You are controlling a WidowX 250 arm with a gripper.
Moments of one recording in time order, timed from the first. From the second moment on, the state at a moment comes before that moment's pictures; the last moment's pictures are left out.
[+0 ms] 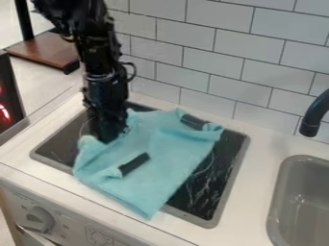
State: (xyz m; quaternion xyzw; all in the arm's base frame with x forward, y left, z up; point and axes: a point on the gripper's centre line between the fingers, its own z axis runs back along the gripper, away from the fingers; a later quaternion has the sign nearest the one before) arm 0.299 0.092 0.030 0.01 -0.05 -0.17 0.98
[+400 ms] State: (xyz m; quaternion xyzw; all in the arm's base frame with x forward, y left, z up) arm 0.296 0.098 0.031 0.02 -0.04 -0.17 0.98
